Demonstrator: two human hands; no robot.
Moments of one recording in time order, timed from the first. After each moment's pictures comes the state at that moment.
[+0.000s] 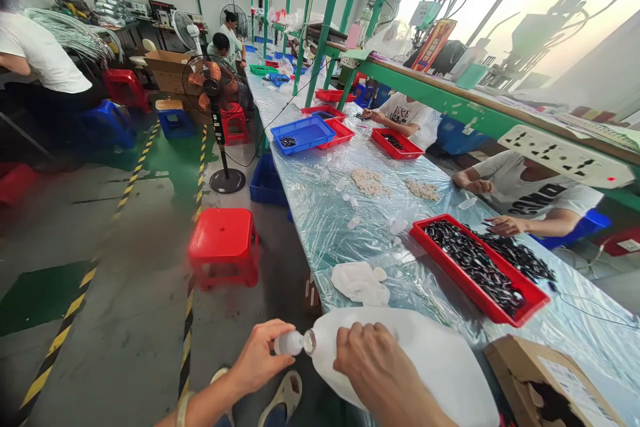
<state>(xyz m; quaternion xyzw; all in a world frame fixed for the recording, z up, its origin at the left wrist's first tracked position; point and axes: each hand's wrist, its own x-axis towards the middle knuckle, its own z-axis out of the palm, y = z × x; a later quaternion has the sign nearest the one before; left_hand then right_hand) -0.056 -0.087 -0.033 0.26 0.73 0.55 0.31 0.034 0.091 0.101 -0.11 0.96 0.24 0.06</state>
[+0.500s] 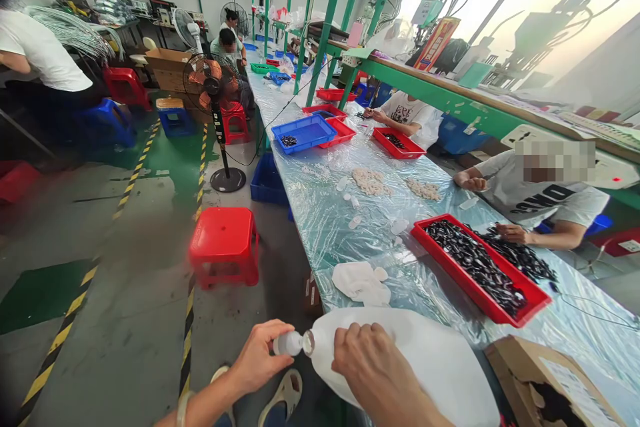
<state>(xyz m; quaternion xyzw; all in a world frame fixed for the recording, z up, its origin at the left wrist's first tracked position) -0.056 -0.091 -0.038 0.26 0.73 0.55 0.31 0.030 0.084 0.100 -0.10 0.96 0.24 0.05</state>
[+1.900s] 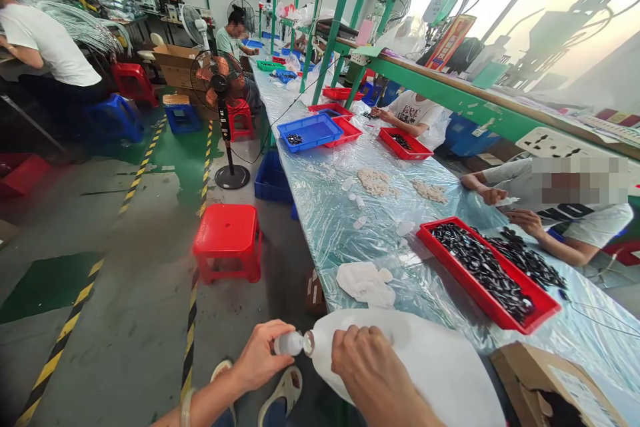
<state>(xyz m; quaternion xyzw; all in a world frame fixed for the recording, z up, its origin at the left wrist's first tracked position) -0.054 -0.097 -0.056 0.25 0.74 0.54 0.30 0.032 0.079 0.085 -0.12 0.96 0.25 -0.02</state>
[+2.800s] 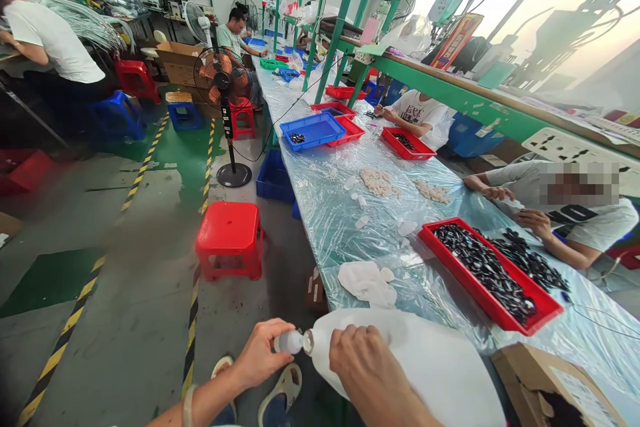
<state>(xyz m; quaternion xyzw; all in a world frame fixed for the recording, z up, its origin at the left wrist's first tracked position) -0.053 -0.102 -0.057 0.25 0.75 0.53 0.30 0.031 0.071 0.082 -0.13 0.96 0.26 0.00</state>
